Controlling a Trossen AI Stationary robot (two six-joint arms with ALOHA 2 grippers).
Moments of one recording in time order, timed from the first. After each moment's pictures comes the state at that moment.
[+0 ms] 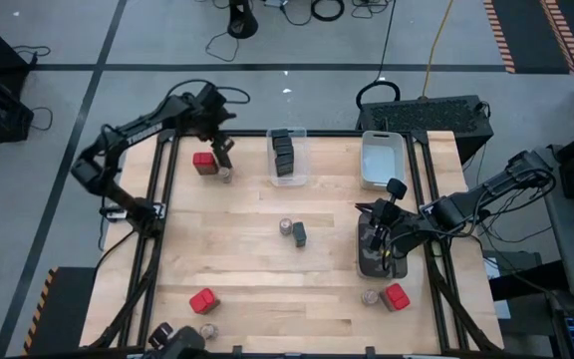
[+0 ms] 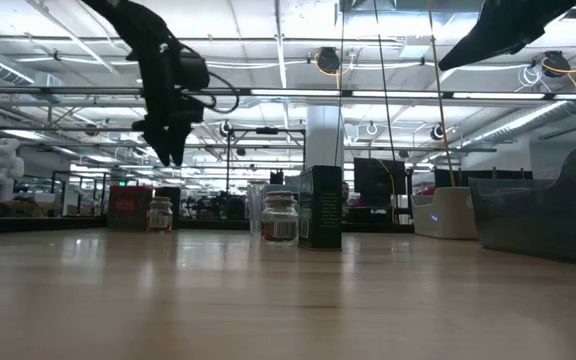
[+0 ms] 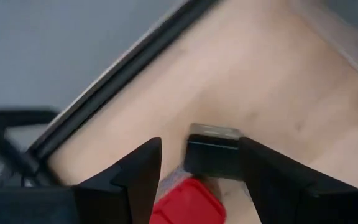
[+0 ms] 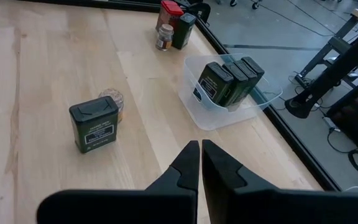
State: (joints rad) left arm 0.87 1.54 1.25 -0.92 -0.06 0.02; right arm 0.48 0.99 0.79 -0.60 0.86 0.42
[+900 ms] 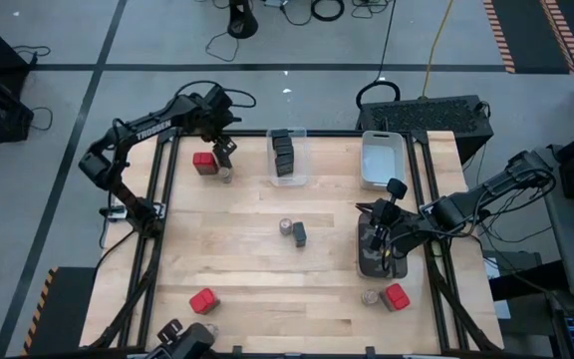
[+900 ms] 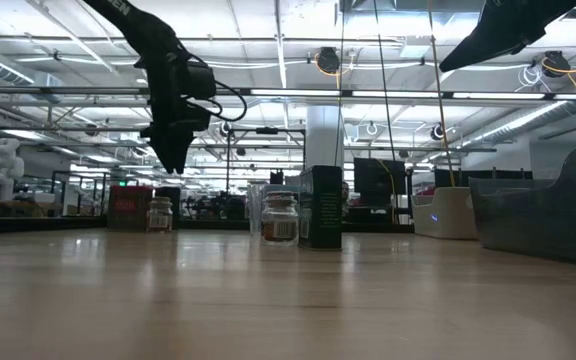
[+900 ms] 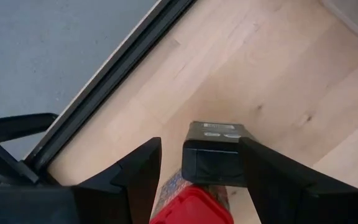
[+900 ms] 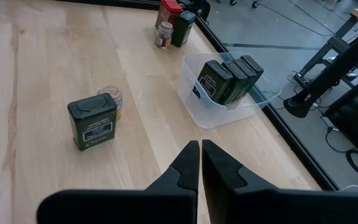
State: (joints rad) left arm 0.86 1.61 1.27 -0.93 -0.06 0.11; right arm 0.48 0.99 0.79 -0.62 0.86 0.42
